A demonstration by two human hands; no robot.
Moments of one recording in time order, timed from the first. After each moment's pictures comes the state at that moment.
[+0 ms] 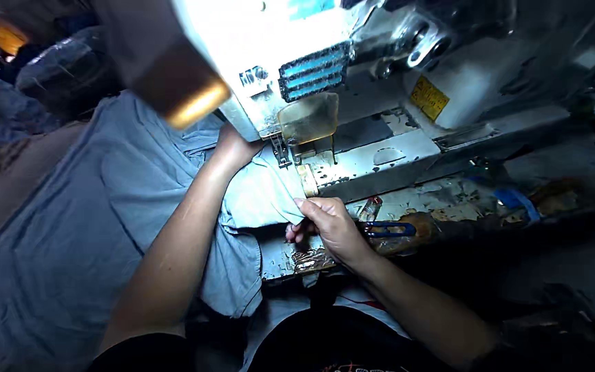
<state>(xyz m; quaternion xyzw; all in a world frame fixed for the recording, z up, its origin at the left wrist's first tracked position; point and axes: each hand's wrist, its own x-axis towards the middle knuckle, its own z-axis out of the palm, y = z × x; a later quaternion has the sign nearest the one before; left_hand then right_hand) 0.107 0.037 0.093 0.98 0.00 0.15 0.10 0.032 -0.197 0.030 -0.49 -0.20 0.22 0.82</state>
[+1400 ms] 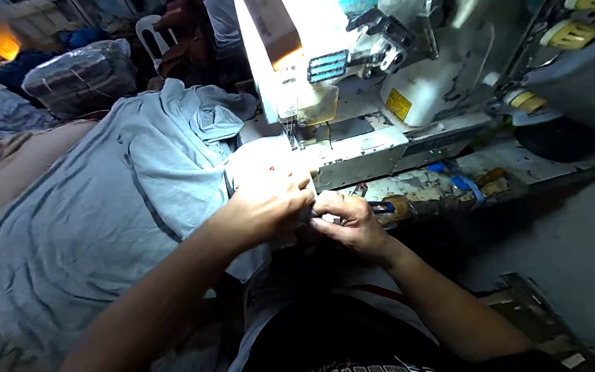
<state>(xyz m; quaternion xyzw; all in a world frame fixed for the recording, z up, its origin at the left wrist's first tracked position) -0.043 -0.050 0.138 0.92 -0.38 0.12 -0.03 0.005 -0.237 0.028 -0.62 -0.49 -0.12 0.61</state>
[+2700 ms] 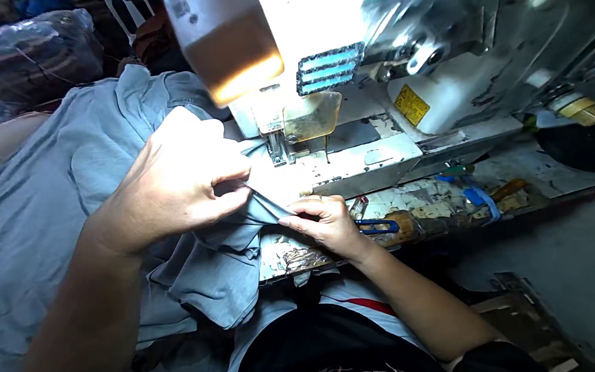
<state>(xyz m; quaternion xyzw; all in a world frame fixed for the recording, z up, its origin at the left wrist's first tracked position) 0.009 0.013 0.180 0.91 -0.36 0.19 -0.02 0.051 -0.205 0.008 -0.63 -0.42 -0.06 0.65</state>
